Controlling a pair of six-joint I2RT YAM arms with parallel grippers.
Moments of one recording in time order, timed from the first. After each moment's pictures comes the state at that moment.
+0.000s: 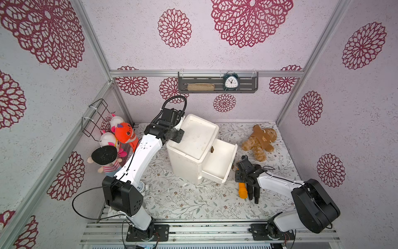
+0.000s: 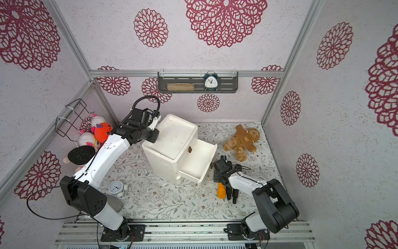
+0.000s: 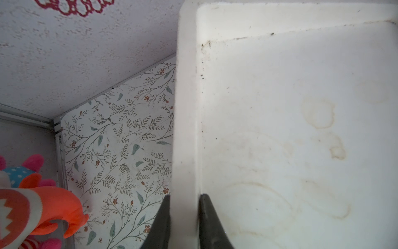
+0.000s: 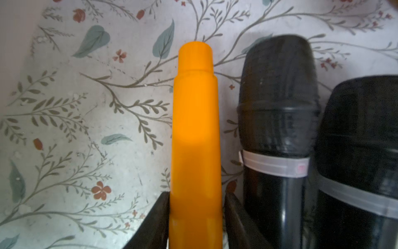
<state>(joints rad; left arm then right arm) -0.35 1.66 1.69 -0.87 -0.12 0.17 0.54 1.44 0.64 -0.29 0.27 0.52</state>
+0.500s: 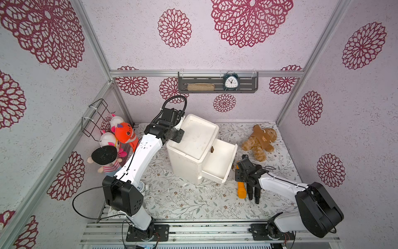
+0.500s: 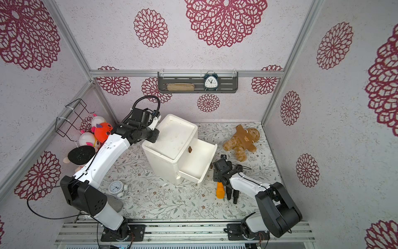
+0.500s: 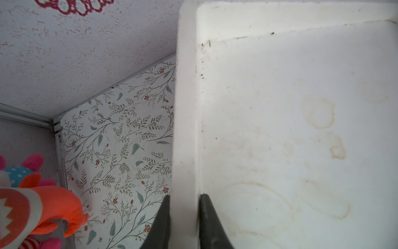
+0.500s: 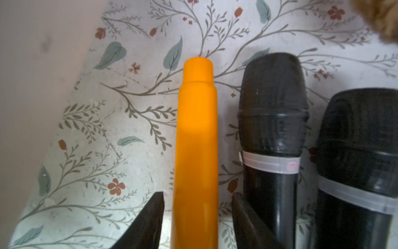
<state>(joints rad) -0.35 1.66 1.70 -0.87 -0.12 0.17 0.55 1.39 0.64 -0.30 0.27 0.52</state>
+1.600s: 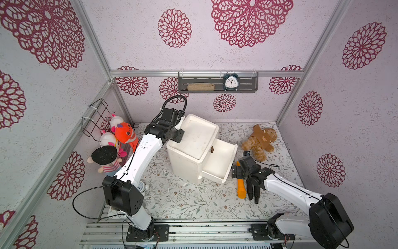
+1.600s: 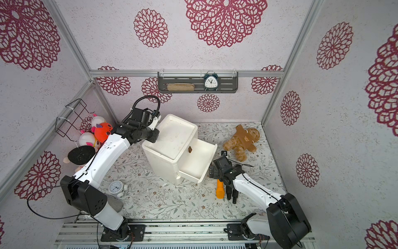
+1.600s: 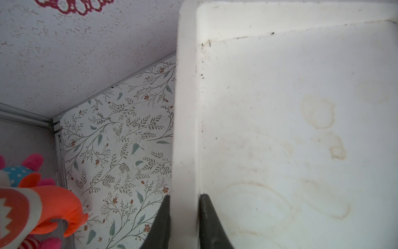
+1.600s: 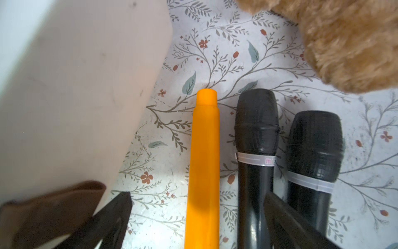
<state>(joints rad) -0.35 1.66 1.70 -0.88 -0.12 0.17 0.57 1.26 0.71 -0.41 0.29 0.51</state>
